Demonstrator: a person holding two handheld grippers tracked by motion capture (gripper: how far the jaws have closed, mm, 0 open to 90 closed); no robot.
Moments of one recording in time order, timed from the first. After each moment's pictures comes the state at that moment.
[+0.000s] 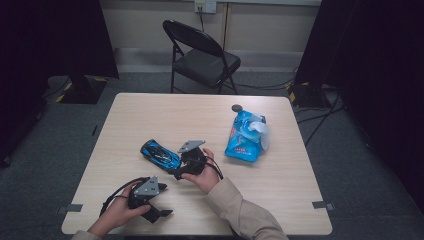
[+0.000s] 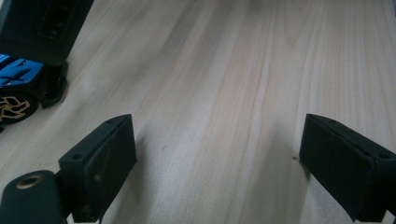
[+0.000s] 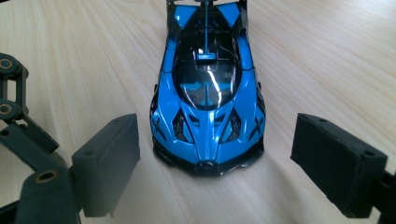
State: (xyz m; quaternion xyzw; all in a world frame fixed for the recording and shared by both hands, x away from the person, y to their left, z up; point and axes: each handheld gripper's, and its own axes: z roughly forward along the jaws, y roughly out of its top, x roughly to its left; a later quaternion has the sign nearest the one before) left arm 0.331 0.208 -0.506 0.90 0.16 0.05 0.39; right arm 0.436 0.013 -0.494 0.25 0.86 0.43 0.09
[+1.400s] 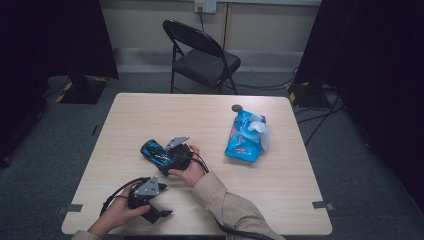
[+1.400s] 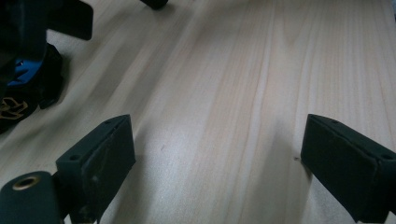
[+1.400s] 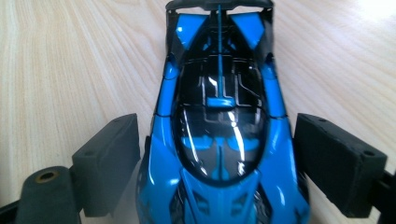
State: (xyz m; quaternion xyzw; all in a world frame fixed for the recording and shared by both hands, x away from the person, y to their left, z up) left arm 0.331 0.208 -0.506 0.91 0.15 0.05 0.39; right arm 0.457 0.057 -0.507 0.24 0.87 0.42 0.08
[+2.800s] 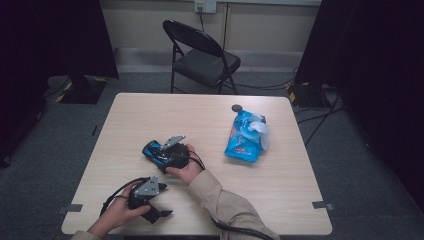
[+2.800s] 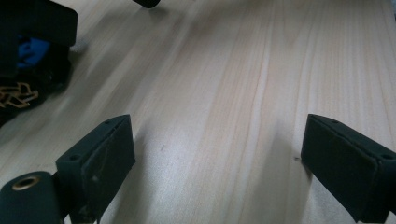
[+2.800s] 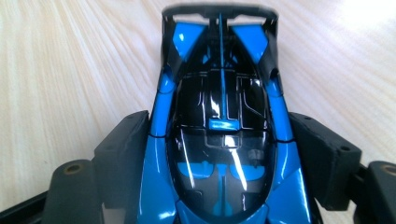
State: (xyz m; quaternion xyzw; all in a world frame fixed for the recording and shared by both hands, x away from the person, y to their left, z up) left arm 0.331 0.208 -0.506 0.91 0.15 0.05 0.39; right arm 0.459 0.064 -0.504 0.23 0.88 0.40 0.10
